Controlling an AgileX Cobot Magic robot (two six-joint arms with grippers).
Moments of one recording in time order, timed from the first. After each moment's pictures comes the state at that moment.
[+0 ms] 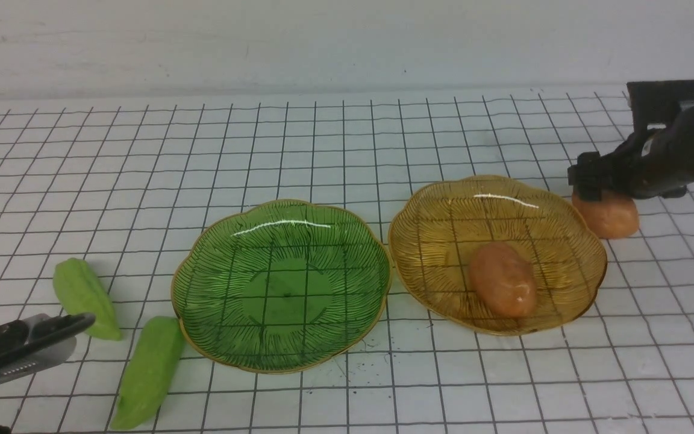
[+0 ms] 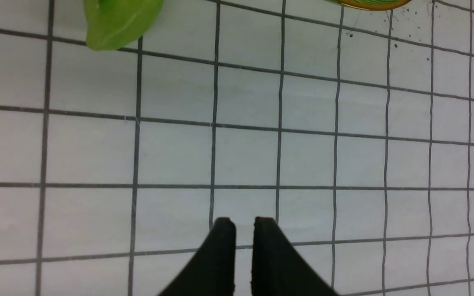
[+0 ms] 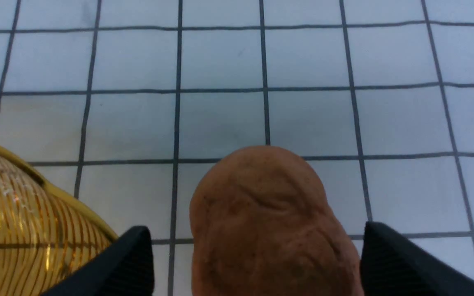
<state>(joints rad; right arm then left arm) 0.03 2.02 -1.37 -0.14 0.39 0.16 -0.06 0.70 -0.46 -0.41 0.94 -0.05</state>
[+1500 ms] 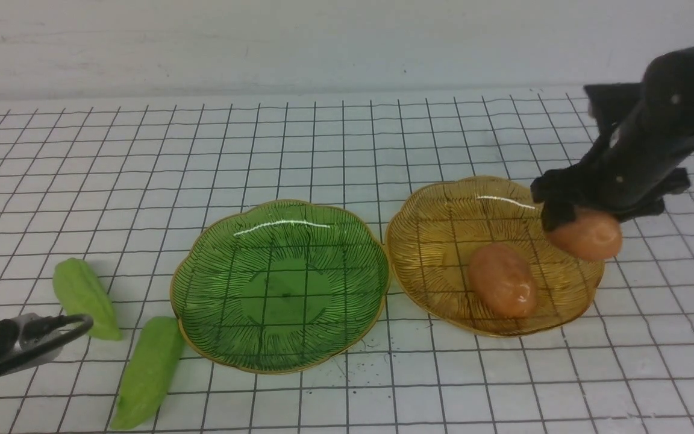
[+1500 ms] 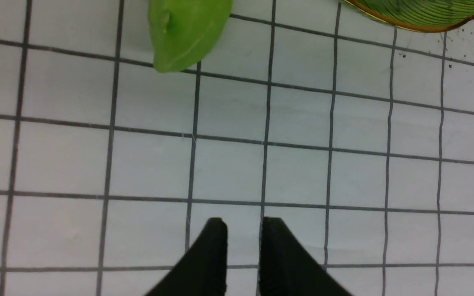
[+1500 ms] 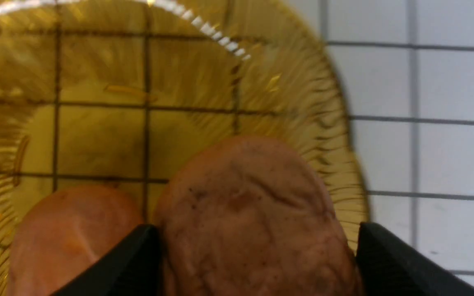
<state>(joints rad) 0.22 1.89 -1.42 -0.07 0.88 0.17 -0.06 0.70 -0.46 -0.29 0.91 -0.11</state>
